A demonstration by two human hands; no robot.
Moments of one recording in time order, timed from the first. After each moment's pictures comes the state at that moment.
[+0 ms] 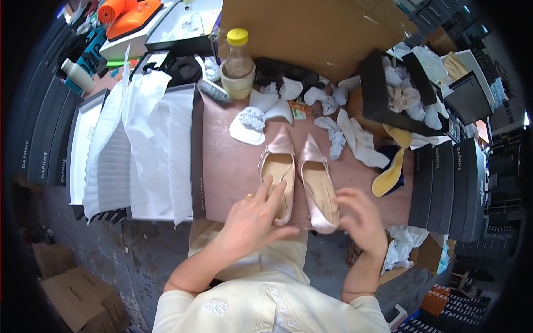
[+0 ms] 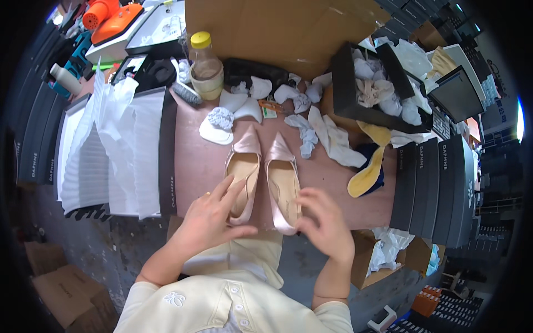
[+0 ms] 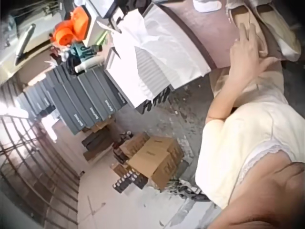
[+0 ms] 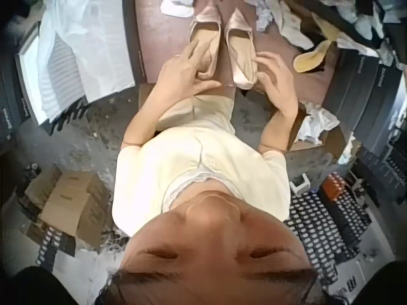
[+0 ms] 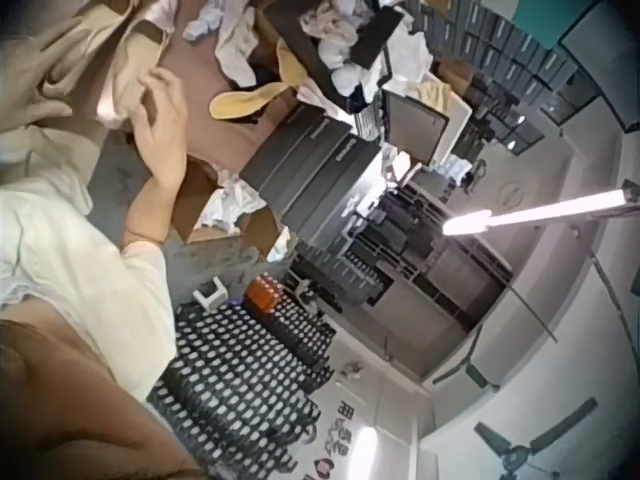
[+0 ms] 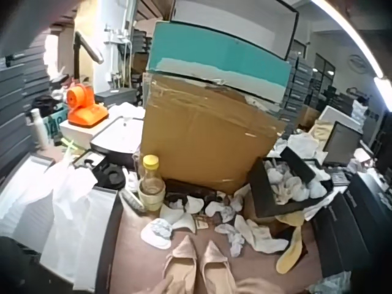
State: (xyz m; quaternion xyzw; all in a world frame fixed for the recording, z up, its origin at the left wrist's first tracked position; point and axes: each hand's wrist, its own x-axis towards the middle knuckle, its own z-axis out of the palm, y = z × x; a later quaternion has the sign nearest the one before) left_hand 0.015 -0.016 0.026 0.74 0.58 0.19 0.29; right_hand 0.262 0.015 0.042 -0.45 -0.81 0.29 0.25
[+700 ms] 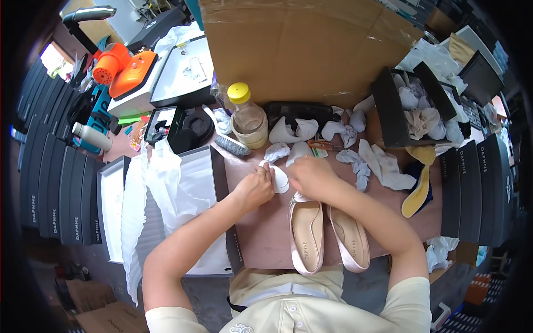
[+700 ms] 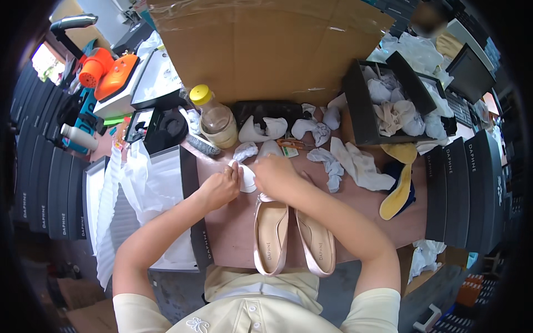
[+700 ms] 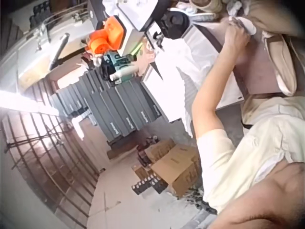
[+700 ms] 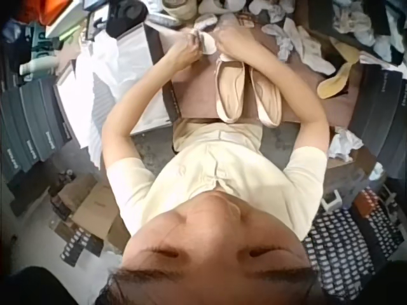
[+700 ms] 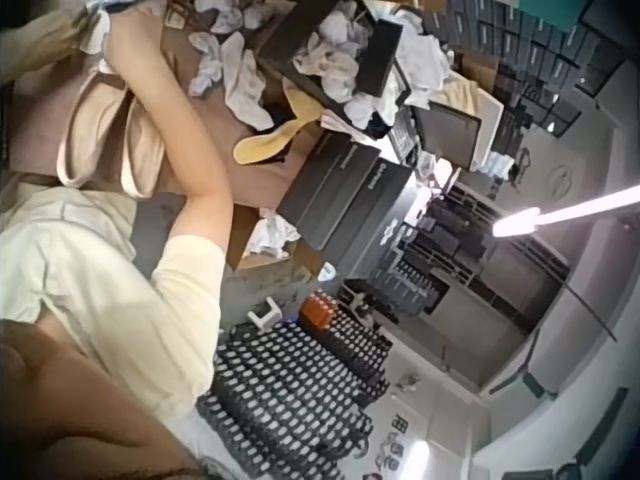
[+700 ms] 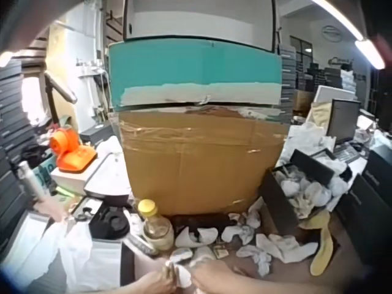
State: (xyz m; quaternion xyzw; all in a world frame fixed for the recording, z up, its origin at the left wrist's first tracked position) left_hand -0.071 0.151 -0.068 0.92 0.31 -0.14 -0.19; right_hand 0.132 0.184 -0.037 -0.38 -0.91 0.17 0.02
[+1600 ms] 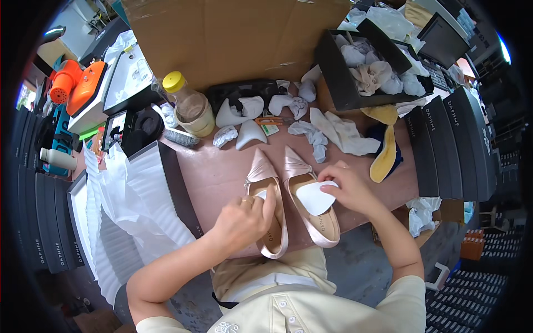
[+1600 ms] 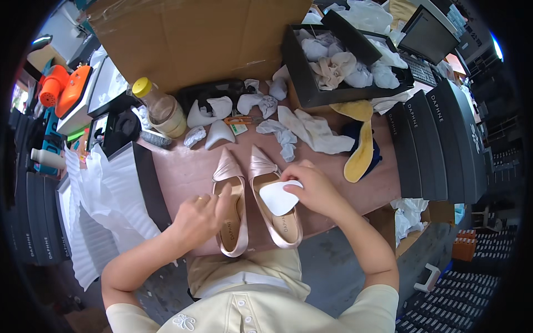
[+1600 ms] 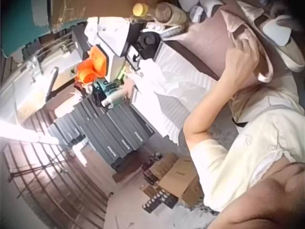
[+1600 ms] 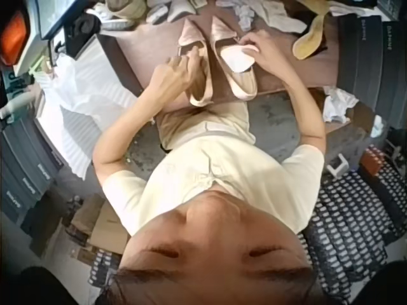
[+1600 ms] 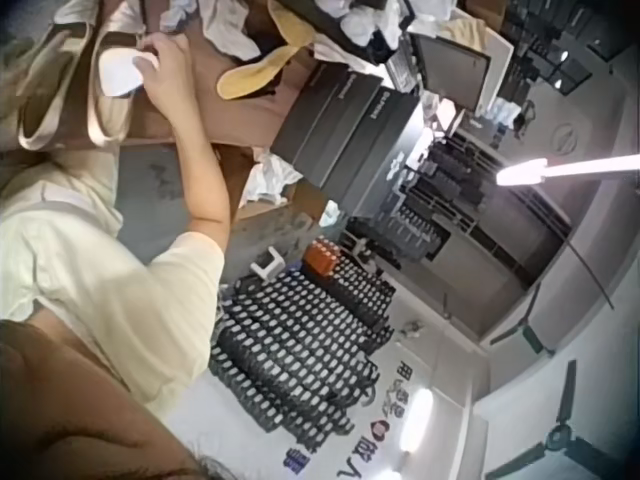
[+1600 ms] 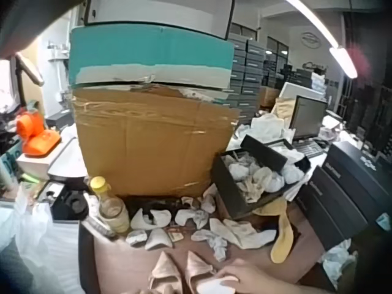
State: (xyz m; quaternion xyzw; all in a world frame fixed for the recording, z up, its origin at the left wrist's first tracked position) left_hand 0.000 0.066 0.001 0.94 0.31 0.12 -0.06; right_hand 0.282 0.077 -0.015 -0.52 -0.71 0.42 0.21
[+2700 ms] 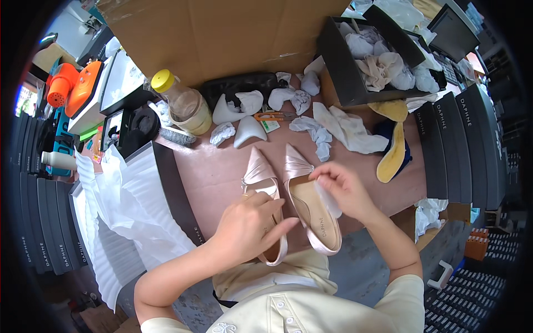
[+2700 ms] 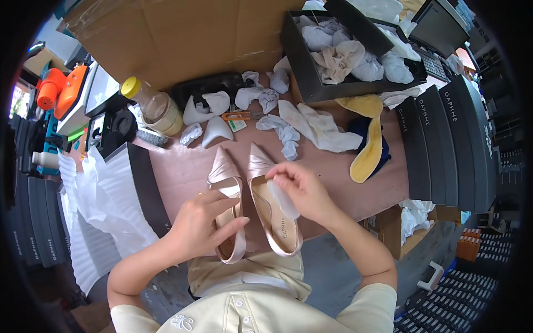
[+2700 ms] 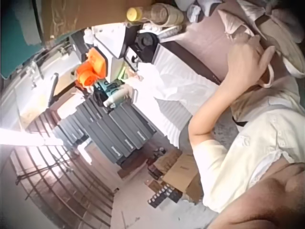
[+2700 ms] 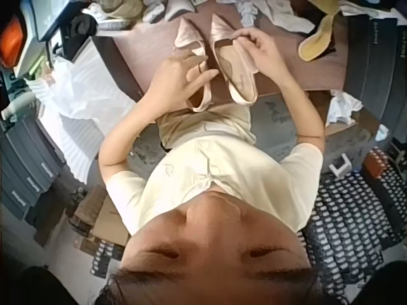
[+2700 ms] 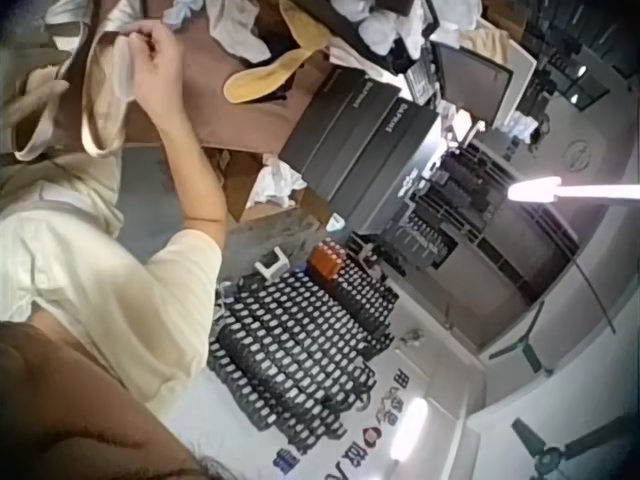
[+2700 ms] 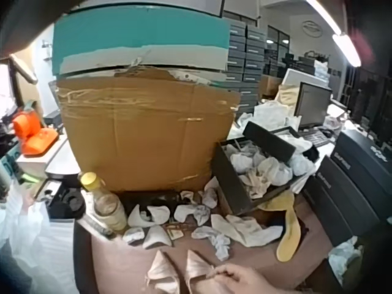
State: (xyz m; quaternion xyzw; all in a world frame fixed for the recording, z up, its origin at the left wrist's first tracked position) left_hand 0.023 0.077 0.026 0.85 0.41 0.15 0.29; right_hand 0.259 0.078 -0.022 -0.49 -0.52 0.59 0.37
